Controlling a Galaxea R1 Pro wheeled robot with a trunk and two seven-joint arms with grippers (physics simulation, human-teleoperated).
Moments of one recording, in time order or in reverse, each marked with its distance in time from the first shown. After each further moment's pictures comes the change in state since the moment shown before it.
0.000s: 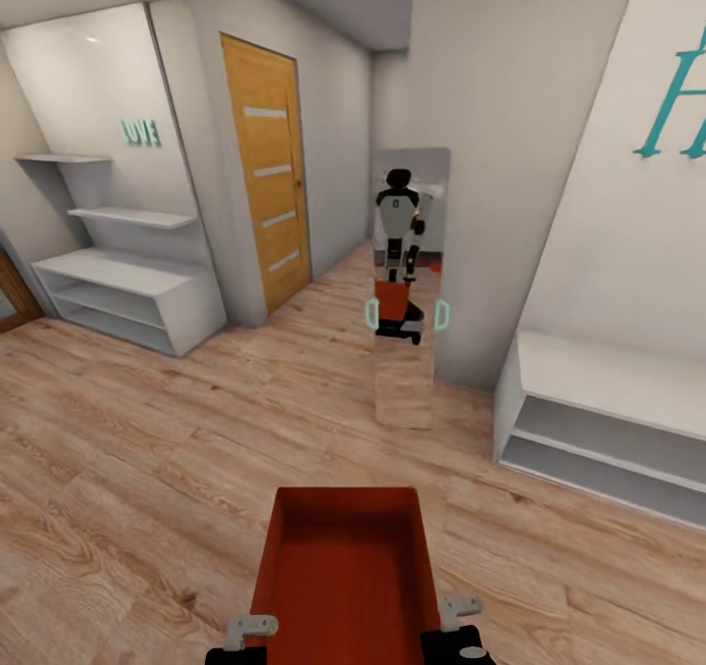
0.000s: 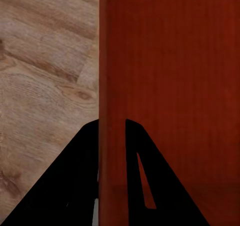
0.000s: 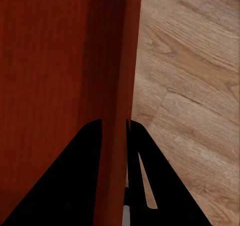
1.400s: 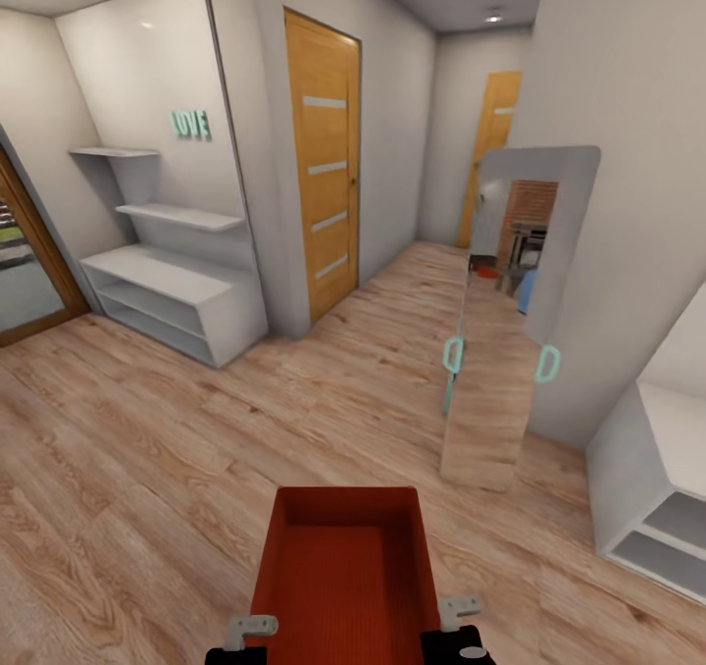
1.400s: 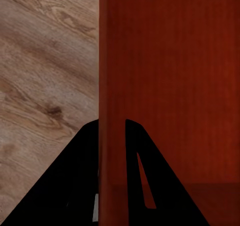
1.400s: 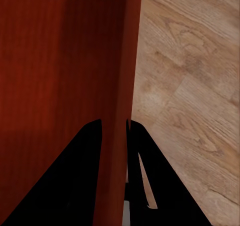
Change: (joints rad) left arm 0.000 0.000 0.000 0.000 0.000 0.000 0.000; right arm 0.000 0.000 0.000 0.000 0.000 0.000 0.000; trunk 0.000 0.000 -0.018
